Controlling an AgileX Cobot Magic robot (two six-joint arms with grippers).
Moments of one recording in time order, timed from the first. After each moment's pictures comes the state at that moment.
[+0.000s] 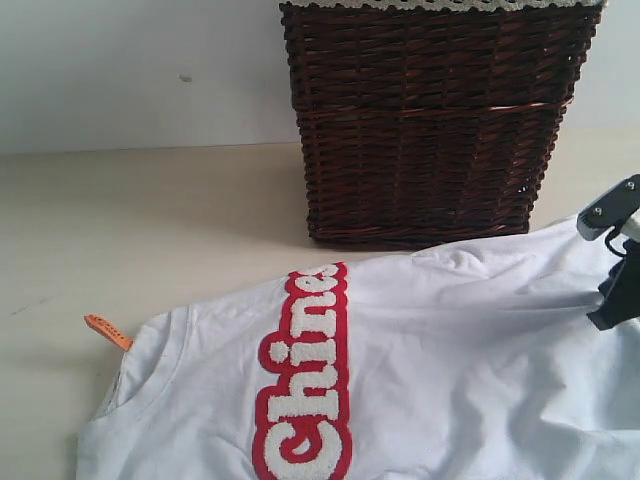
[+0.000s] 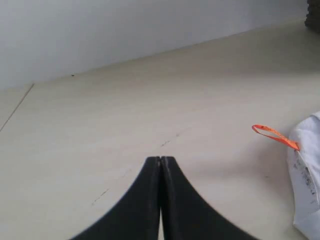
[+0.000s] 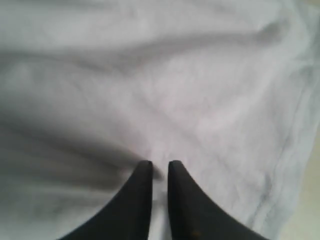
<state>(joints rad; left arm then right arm) 0.11 0.01 0.00 -0.24 0.37 0.47 -0.18 1.84 -0.78 1.00 0.16 -1.72</state>
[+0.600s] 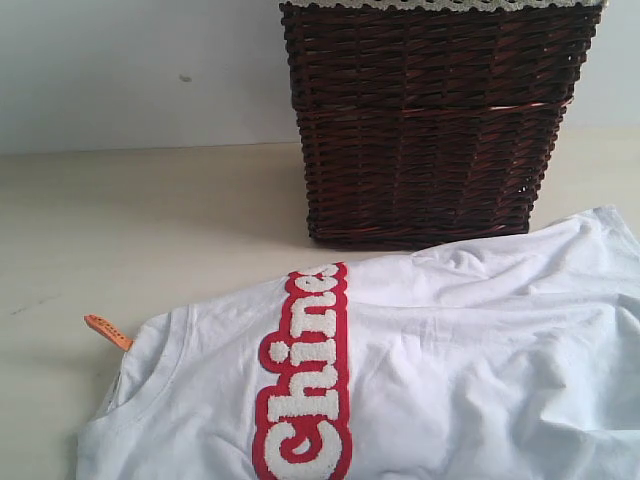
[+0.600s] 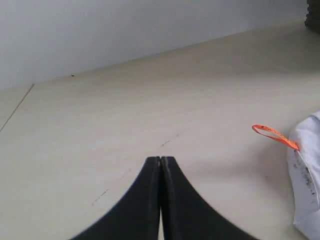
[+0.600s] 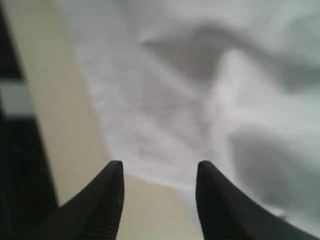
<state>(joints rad) 0.11 0.01 0.00 -0.24 0.37 0.47 -0.18 1.32 -0.60 0.28 1.05 -1.78</state>
